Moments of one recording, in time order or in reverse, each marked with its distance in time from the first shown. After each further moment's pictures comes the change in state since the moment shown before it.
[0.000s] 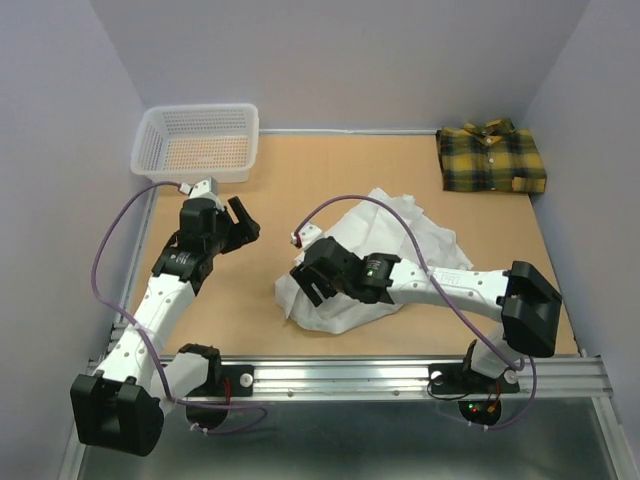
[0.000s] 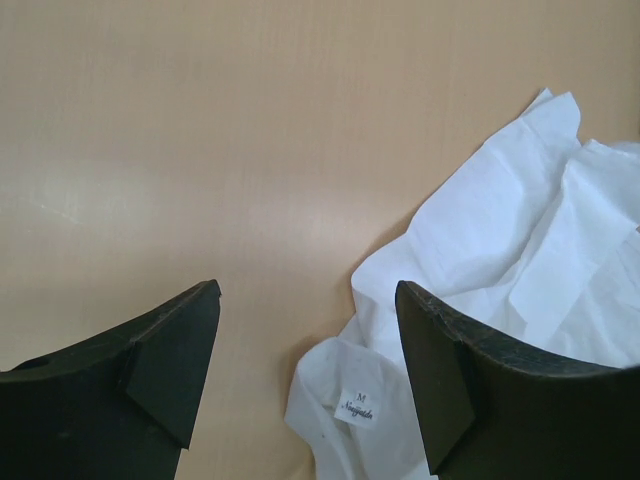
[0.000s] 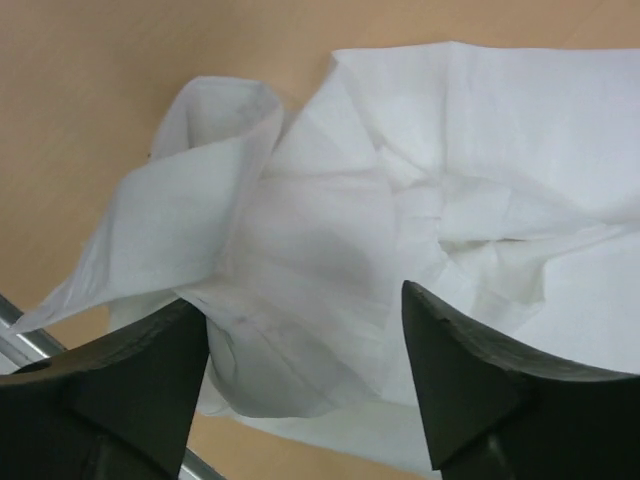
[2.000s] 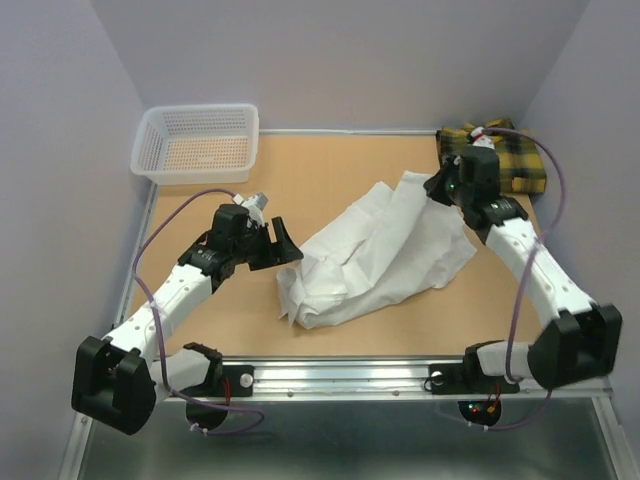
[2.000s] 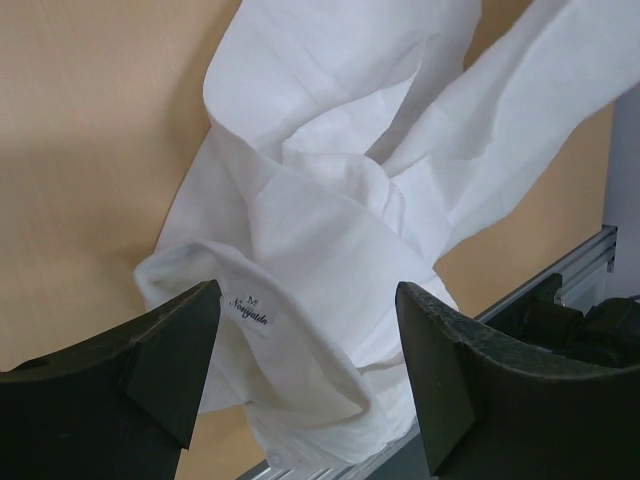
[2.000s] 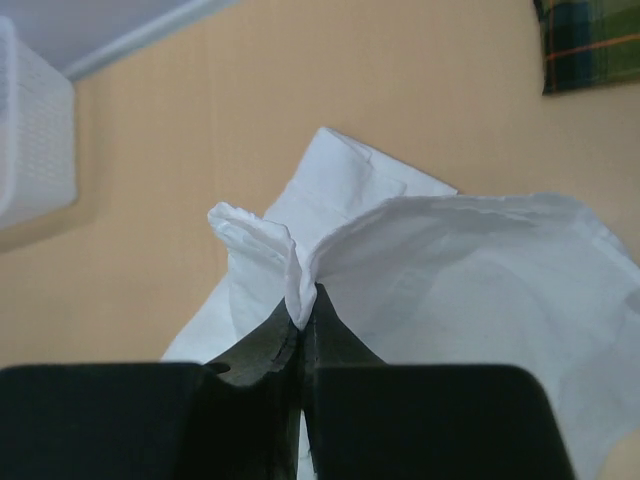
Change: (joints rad) left arm -0.184 0.120 -0.069 0.034 0.340 -0.072; right arm -0.920 -0.175 0.001 0.063 -0.248 0.297
